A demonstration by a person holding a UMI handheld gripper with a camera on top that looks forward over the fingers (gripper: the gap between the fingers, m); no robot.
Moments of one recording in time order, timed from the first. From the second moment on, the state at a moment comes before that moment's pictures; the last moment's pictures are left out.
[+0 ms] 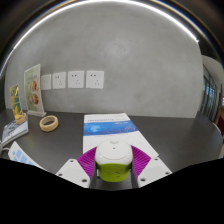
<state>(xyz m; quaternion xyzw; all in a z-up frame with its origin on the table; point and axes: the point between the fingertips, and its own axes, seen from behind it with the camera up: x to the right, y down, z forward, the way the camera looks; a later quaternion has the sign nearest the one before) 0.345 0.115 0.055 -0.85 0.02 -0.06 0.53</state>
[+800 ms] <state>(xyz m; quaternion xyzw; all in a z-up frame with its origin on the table) 0.354 0.117 0.072 -0.84 0.06 -0.03 0.53</state>
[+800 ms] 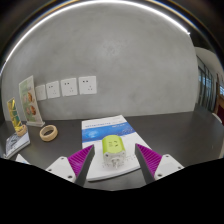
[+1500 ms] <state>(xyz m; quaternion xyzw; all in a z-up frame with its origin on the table) 0.159 -0.124 0.099 -0.82 0.06 -0.10 0.55</state>
